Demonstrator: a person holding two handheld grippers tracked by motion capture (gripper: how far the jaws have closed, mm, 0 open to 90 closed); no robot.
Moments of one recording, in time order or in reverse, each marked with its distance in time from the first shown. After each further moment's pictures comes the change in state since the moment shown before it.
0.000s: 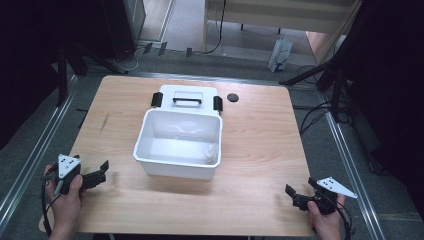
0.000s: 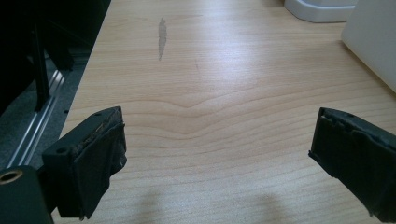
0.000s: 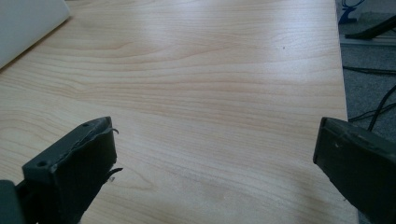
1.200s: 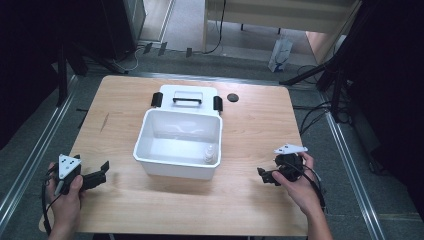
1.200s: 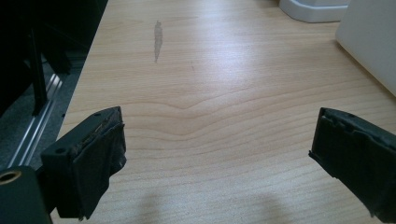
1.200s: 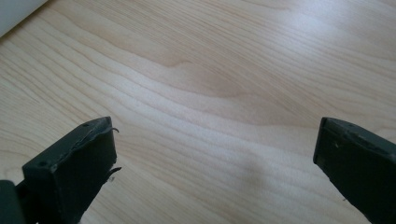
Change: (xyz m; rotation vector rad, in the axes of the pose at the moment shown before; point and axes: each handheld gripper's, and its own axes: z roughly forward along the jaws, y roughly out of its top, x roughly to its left) left arm -0.001 0.000 -0.001 -0.007 -0.013 0.015; right arm 0.069 0.083 0.071 0.315 -0.004 -0.284
